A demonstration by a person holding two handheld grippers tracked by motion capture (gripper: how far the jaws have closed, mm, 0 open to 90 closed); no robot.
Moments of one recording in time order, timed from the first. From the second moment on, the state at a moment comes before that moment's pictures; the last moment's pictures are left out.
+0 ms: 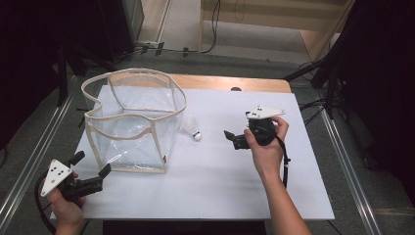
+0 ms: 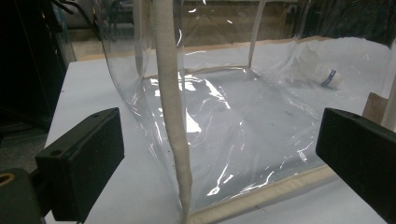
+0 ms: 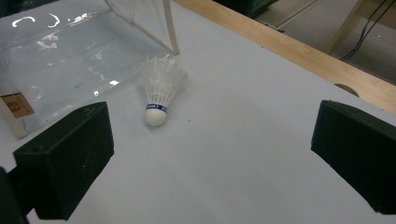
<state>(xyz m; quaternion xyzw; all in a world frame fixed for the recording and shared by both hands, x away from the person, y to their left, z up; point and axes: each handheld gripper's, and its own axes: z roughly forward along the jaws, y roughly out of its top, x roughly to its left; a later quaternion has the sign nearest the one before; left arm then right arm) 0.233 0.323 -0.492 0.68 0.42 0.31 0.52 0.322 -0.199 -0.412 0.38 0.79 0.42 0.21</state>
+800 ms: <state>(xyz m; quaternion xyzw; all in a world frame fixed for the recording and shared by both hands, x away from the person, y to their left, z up) 0.233 0.323 -0.492 0.68 0.42 0.31 0.52 0.355 -0.150 -0.421 0.38 0.82 0.39 0.16</state>
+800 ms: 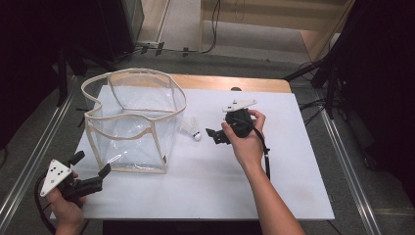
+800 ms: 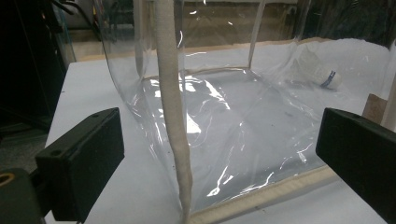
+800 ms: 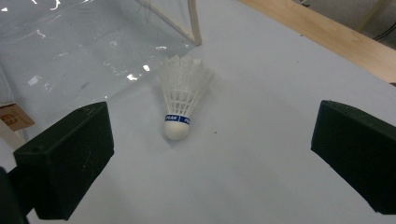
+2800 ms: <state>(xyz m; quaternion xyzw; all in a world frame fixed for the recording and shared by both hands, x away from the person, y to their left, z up) 0.233 0.324 -0.491 0.68 0.42 0.31 0.52 0.396 -0.071 -0.494 0.44 0.85 0.26 0.10</state>
